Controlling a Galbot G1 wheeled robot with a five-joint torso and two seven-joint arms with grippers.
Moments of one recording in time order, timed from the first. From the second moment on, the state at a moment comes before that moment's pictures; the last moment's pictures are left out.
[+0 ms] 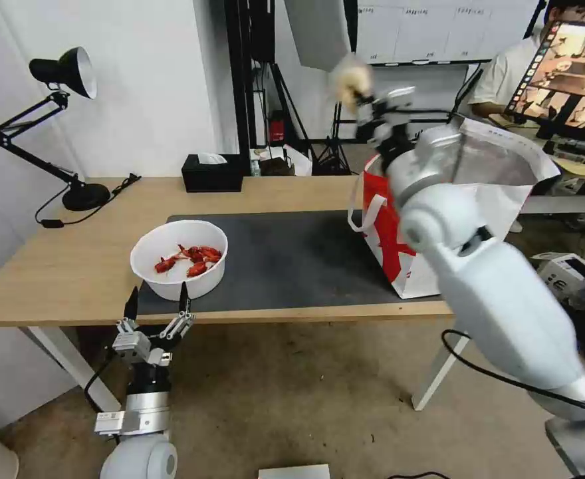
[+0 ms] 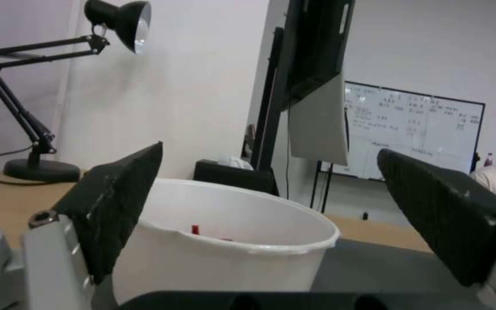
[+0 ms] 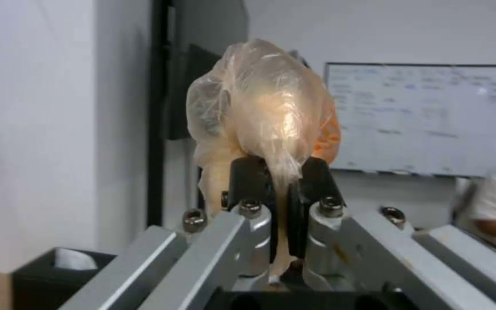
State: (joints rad) left arm 1.55 -1.49 -0.60 -1.99 -0.29 -0.48 0.06; right arm -0.37 1.00 0.07 1.89 0.70 -0.40 0.44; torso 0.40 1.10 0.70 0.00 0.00
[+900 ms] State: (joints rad) left arm 1.55 -1.49 -0.58 -2.00 -0.27 -0.47 0.06; right arm -0.49 0.88 0.24 1.97 1.04 -0.66 0.75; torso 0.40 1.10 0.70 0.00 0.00
